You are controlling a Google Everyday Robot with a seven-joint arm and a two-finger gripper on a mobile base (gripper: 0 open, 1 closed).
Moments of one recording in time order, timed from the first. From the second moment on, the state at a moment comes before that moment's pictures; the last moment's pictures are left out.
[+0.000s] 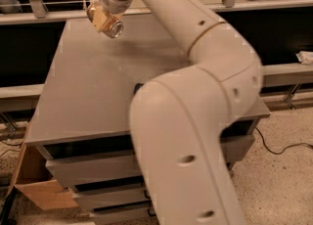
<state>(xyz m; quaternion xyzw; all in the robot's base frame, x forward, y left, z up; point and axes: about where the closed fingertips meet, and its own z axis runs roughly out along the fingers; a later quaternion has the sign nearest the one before) 0.810 0.155 0.916 -0.41 0.85 0.09 0.31</state>
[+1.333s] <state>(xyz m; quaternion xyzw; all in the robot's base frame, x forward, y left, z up) 0.679 0.107 0.942 -0.40 0.71 0.32 0.48</state>
